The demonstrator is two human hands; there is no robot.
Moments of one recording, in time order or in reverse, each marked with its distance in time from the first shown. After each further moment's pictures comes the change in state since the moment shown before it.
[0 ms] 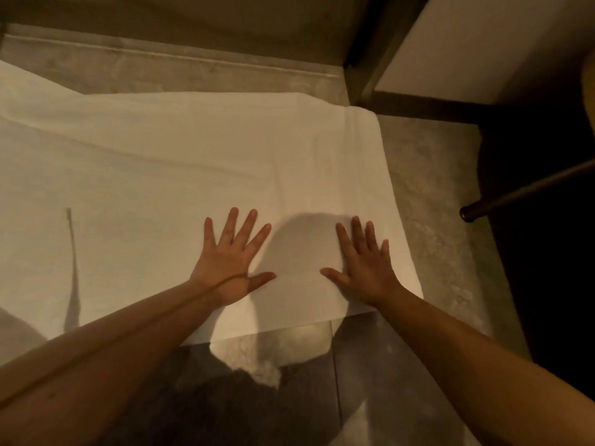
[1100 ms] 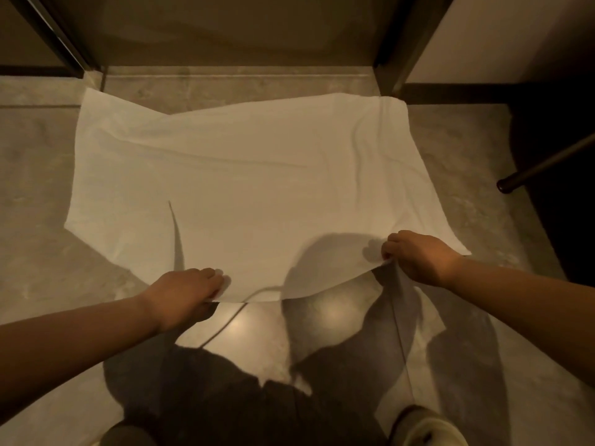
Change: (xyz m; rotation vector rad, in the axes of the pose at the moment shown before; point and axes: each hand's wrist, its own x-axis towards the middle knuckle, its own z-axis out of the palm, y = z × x) left_hand -0.167 -0.128 -0.058 -0.065 -0.305 0.219; right_hand -0.060 -0.038 -0.050 -0.158 -0.001 -0.376
